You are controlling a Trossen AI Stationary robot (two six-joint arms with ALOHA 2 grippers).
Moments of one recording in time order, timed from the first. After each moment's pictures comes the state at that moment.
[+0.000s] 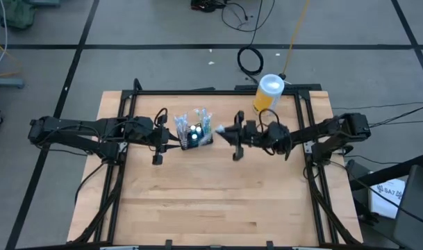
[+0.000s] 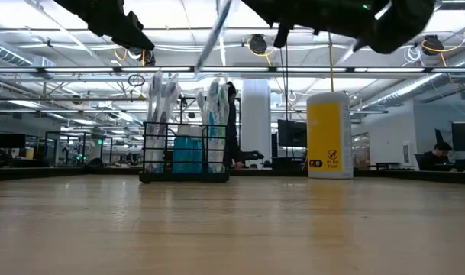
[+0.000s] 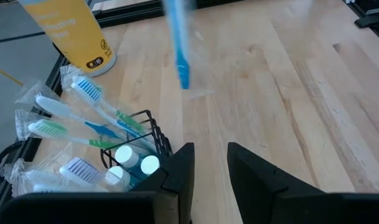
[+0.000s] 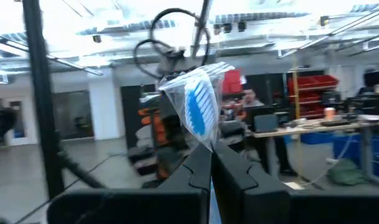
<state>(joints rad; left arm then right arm) 0.00 0.94 0.80 -0.41 -0.03 0.18 0.00 1.53 0.69 1.20 0.06 0.09</state>
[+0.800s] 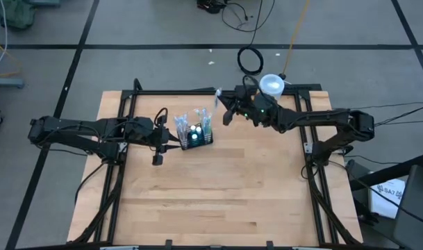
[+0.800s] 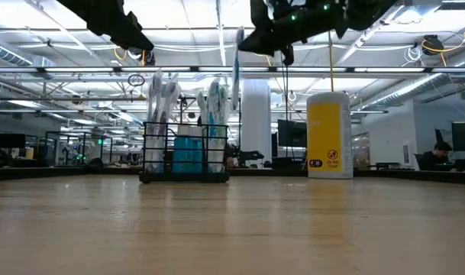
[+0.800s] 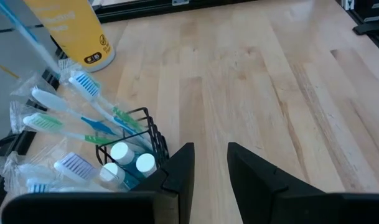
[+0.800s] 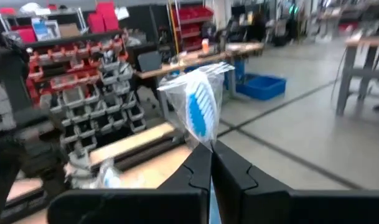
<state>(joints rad) 0.00 0.94 0.80 -0.42 -0.03 0.13 -0.25 1.46 0.98 0.47 0.27 0.17</state>
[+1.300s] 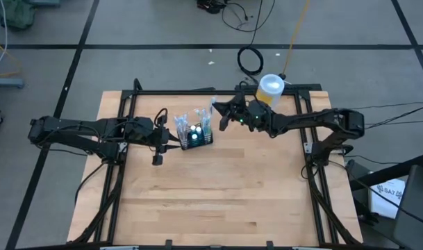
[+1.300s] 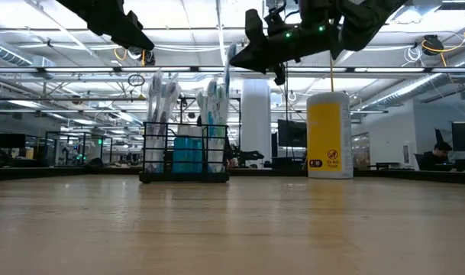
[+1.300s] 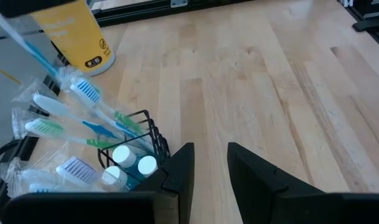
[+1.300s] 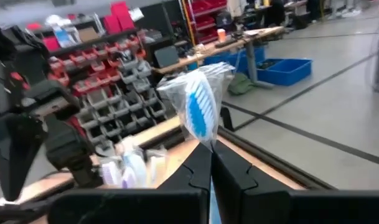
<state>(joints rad) 0.00 0.94 0.80 -0.41 -0.03 0.16 -0.25 1.56 0.90 0.65 0.21 0.28</state>
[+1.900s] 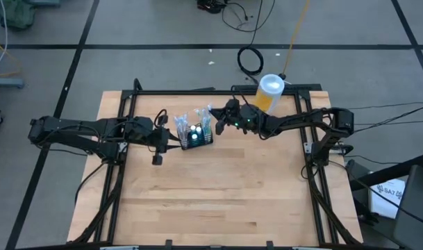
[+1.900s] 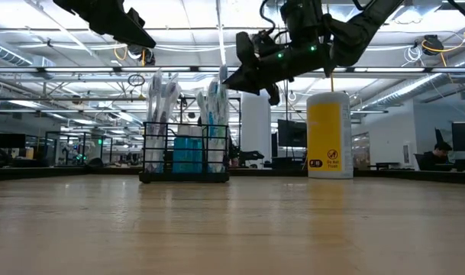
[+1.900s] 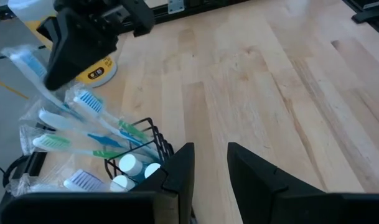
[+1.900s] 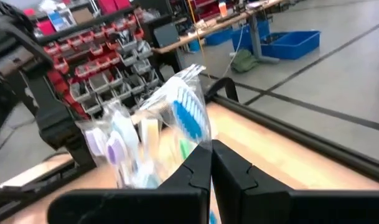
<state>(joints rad) 0.00 0.94 0.80 -0.40 -0.03 0.23 -0.25 1.68 0.90 0.69 0.18 0.36</state>
